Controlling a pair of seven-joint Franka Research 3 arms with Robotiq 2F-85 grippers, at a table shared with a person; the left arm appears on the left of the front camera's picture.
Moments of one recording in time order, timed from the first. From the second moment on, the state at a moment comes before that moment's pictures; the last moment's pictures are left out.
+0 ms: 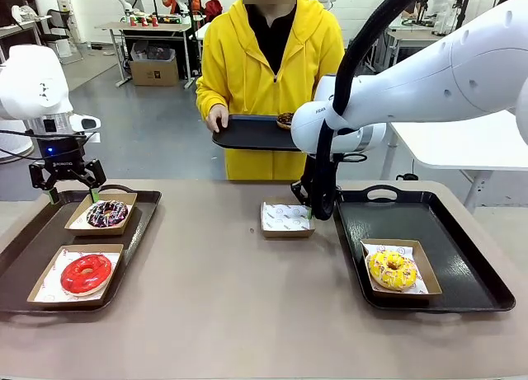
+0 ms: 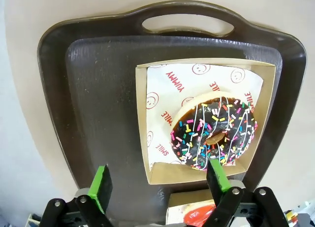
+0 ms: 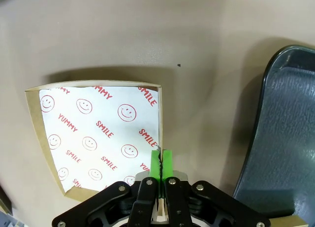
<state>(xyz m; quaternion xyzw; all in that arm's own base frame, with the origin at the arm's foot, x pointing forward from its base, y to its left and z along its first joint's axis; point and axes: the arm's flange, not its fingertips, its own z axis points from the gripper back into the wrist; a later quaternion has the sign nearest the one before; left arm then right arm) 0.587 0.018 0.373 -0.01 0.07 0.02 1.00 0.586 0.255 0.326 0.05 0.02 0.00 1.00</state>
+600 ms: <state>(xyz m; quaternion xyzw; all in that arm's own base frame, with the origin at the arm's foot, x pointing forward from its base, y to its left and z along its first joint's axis) 0.555 0.049 0.401 -0.12 0.10 -0.01 0.99 0.567 0.278 0.389 0.02 0.04 0.00 1.00</state>
